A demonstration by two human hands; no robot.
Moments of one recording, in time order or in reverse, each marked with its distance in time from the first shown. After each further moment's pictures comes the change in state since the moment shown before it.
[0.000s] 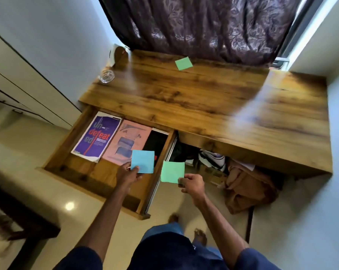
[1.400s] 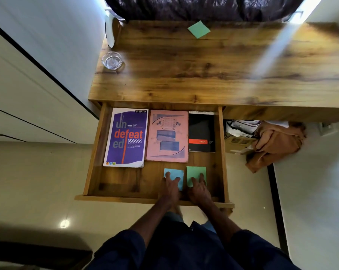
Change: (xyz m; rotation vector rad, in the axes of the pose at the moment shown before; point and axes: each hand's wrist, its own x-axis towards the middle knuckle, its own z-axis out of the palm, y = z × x) left_hand 0.174 -0.122 -0.159 1.279 -0.651 0.517; right_hand 0.046 0.077 0.347 -0.831 0.080 0.179
